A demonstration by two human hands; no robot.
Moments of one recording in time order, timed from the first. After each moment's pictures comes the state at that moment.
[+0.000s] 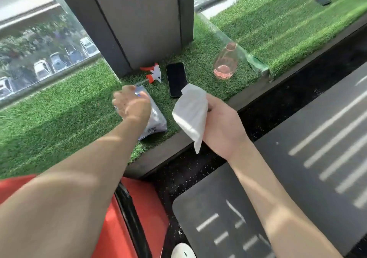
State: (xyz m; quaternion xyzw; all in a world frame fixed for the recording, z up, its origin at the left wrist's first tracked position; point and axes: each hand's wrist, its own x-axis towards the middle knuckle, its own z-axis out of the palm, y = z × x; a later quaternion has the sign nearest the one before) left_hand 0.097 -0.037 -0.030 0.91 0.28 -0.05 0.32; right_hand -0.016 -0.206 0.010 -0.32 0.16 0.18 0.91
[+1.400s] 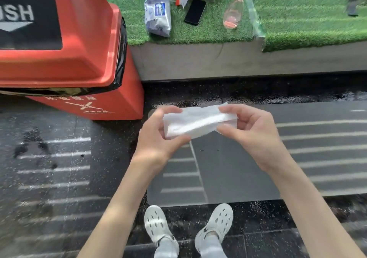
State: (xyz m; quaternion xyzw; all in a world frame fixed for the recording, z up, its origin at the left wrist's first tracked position) left_hand -0.435 -0.243 0.116 0.76 0.23 -0.04 0.60; right_hand -0.363 -0.436 0.131 -0.74 -0.02 0.22 0.63
